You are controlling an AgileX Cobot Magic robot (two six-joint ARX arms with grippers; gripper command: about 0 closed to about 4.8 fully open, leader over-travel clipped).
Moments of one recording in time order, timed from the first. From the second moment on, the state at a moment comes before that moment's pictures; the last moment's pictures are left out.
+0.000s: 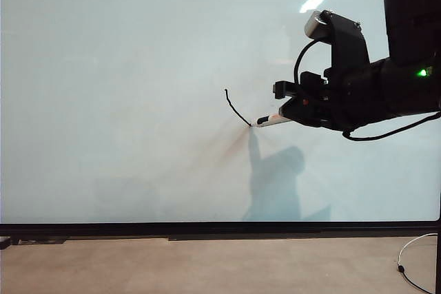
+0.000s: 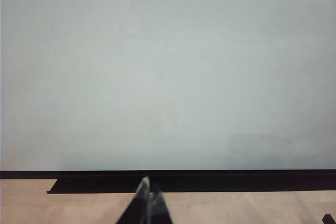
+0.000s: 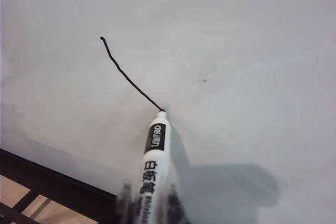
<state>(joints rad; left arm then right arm) 0.00 0.00 0.00 -0.04 0.00 -0.01 0.48 1.68 0.47 1.17 -0.05 0.11</state>
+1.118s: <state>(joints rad) 0.00 0.00 0.00 -0.04 0.00 -0.01 0.48 1.67 0.43 1.27 0.00 0.08</state>
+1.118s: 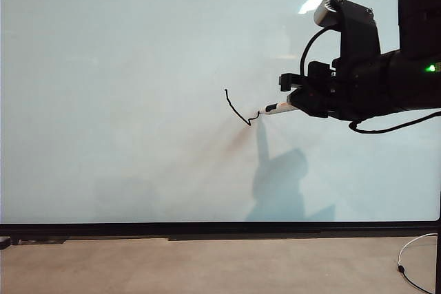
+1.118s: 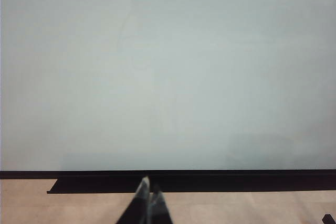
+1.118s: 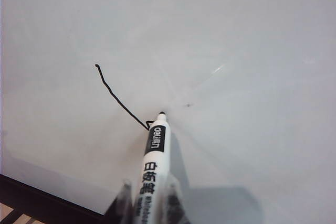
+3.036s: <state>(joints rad) 0.00 0.00 0.00 -0.04 0.00 -0.01 0.40 1.49 0.38 1.18 0.03 0.00</state>
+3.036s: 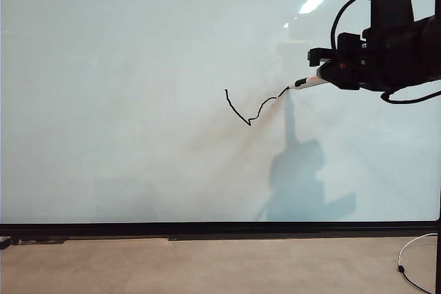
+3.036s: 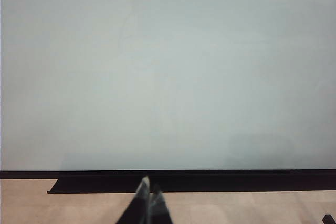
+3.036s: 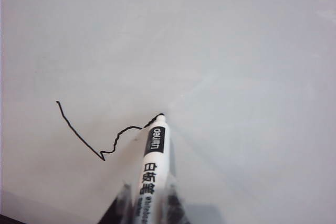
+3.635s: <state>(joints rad) 0.00 0.00 0.00 -0.04 0.00 -0.01 0.38 1.44 0.38 1.16 0.02 -0.02</state>
